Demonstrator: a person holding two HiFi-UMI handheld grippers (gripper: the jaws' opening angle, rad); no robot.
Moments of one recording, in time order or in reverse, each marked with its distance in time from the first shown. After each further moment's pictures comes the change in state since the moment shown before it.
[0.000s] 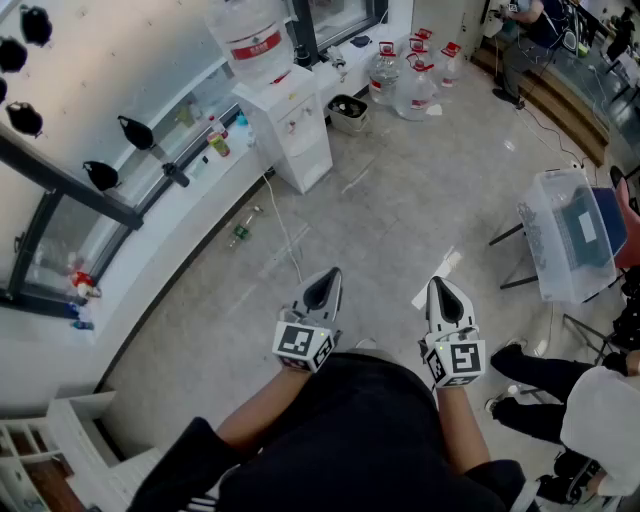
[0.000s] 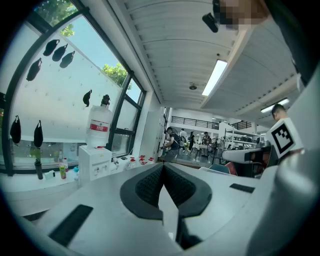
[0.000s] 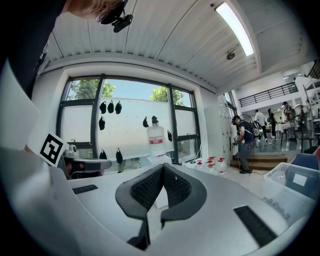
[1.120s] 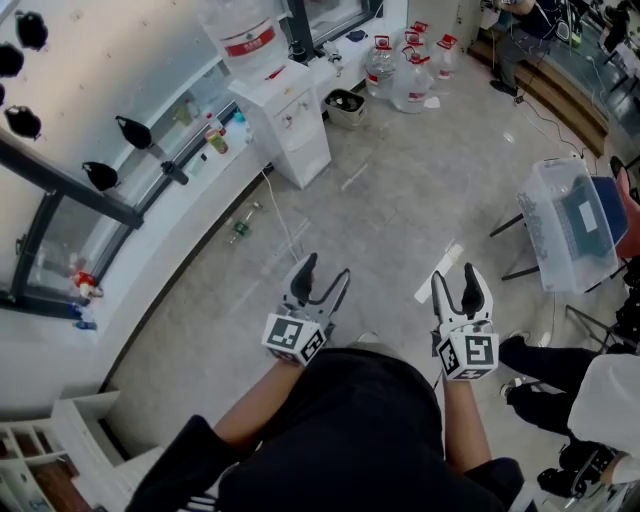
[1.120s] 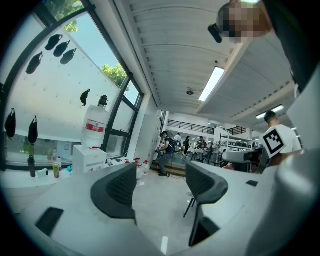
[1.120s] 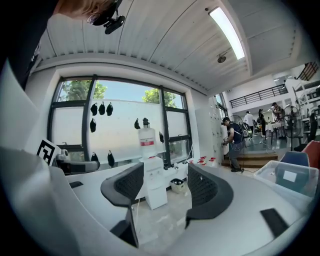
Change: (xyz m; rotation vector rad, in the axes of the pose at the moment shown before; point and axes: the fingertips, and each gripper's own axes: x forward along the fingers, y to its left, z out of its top) left arm -0.008 -0.005 0.005 -0.023 -0.042 -0.051; right arm -0.021 -0.037 0.008 0.040 -0.014 -0.089
